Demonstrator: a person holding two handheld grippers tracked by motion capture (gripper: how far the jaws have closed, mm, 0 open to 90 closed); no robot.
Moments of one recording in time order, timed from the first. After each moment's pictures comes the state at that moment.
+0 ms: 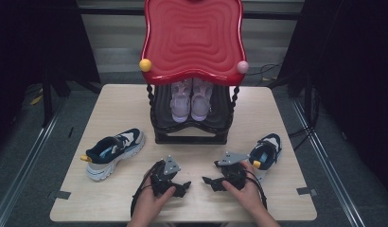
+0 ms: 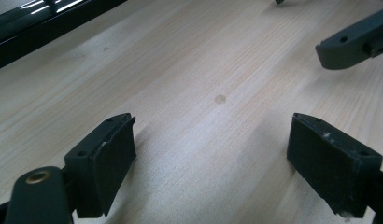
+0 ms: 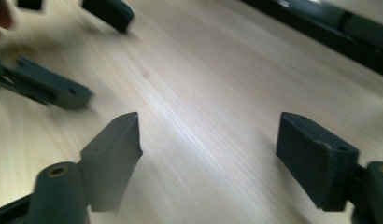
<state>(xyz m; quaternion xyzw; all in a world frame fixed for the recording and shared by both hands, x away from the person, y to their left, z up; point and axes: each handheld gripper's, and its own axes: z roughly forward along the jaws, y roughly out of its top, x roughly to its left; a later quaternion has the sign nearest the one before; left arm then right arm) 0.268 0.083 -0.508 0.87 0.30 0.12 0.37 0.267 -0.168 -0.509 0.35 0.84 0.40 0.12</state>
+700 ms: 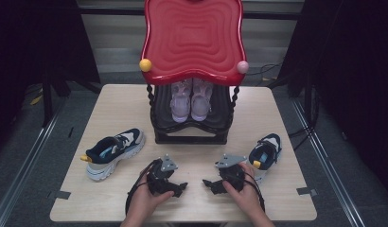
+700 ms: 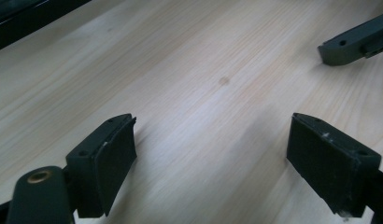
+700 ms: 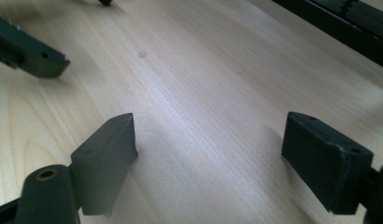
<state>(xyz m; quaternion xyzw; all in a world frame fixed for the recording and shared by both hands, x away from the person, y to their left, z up) 0.273 0.096 -0.496 0.88 0.31 0.09 0.34 0.263 -0.164 -0.510 0.34 0.85 0.37 0.13</state>
